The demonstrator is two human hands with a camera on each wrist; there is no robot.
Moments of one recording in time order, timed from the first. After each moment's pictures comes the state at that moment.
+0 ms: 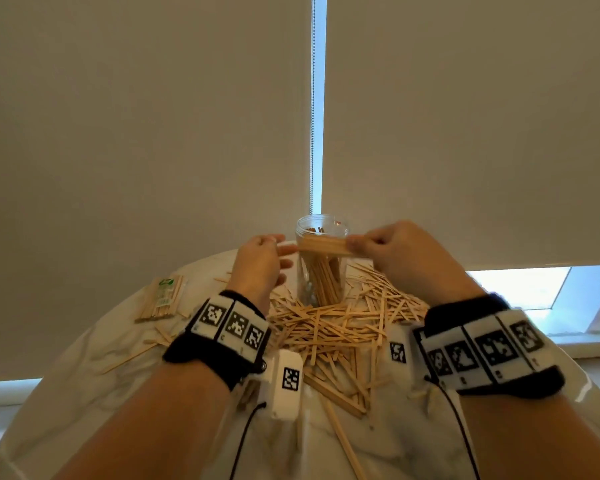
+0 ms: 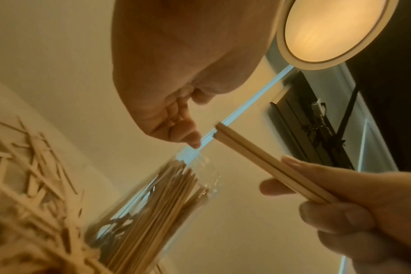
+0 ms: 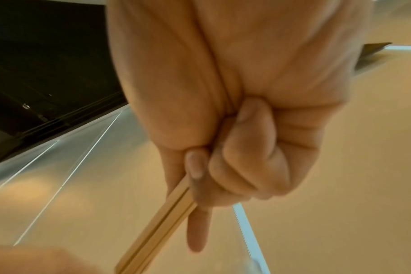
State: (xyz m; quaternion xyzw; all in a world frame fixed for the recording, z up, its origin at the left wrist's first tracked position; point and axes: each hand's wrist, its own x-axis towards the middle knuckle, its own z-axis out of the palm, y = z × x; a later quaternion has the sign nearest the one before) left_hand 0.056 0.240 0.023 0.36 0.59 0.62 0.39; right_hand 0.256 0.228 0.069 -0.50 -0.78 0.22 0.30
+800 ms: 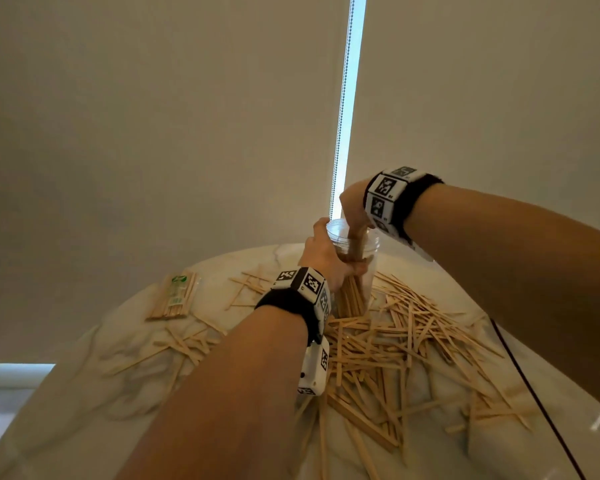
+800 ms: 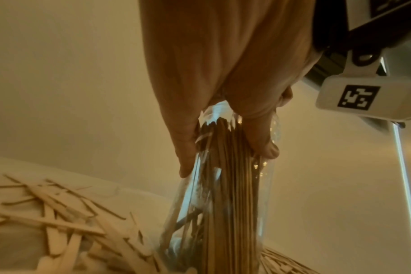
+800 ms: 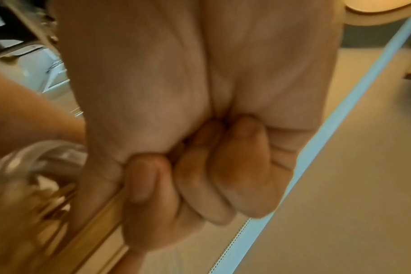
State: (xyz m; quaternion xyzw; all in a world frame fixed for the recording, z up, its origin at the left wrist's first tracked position) left_hand 0.064 0.324 -0.005 0.58 0.62 0.46 0.26; right_hand 0.130 0.404 0.111 -0.50 -0.79 -0.28 -0.21
